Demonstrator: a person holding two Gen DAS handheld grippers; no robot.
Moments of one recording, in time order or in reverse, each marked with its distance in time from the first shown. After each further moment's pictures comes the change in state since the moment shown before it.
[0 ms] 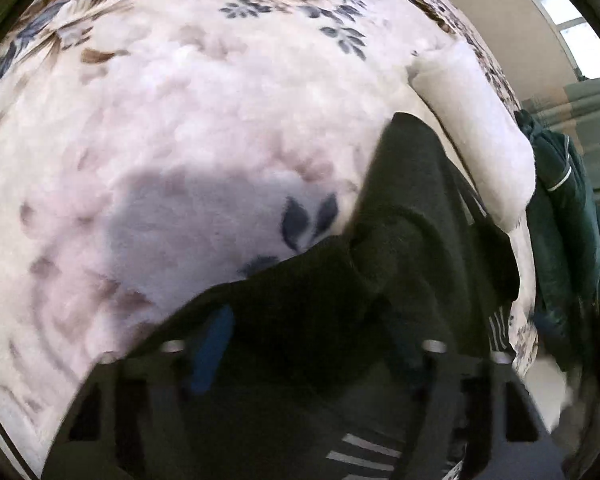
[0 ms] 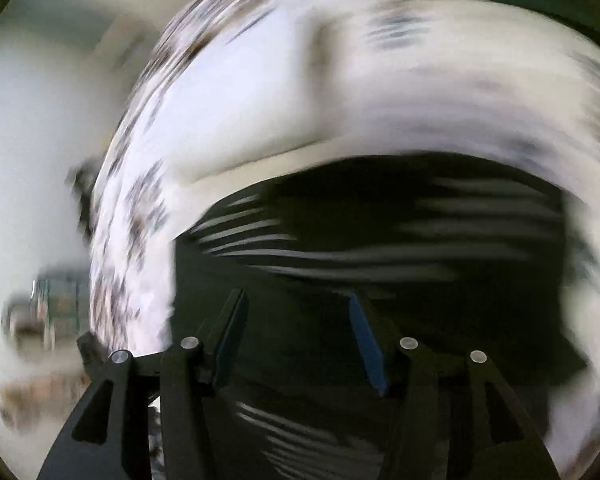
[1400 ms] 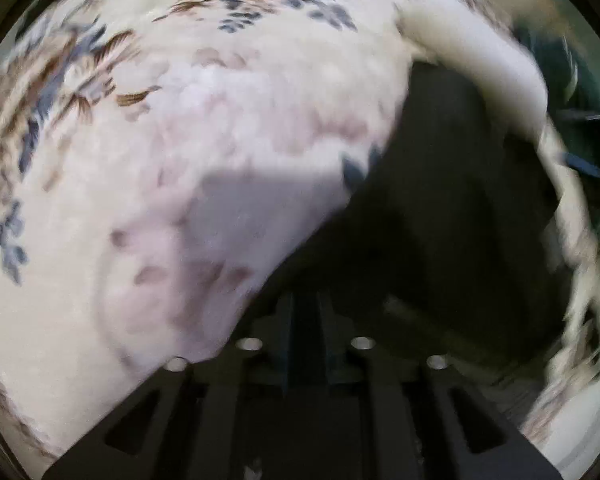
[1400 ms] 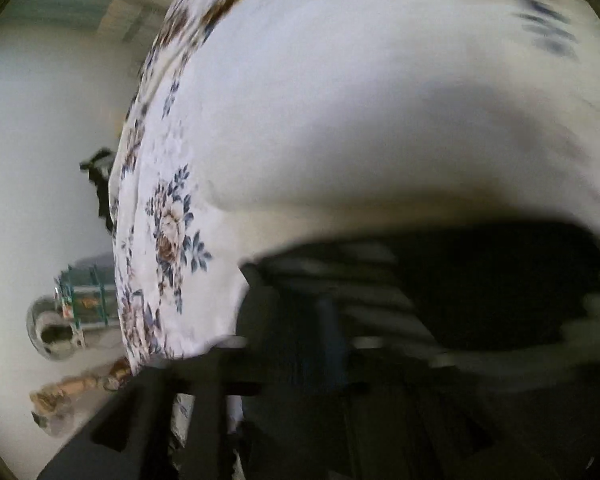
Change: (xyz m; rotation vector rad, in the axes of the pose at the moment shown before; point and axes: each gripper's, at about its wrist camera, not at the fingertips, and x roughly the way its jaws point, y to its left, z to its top) left arm -0.021 -0.002 -0.021 0.329 0.101 0.256; right arm 0.046 0.040 0.067 0.123 0.069 0.068
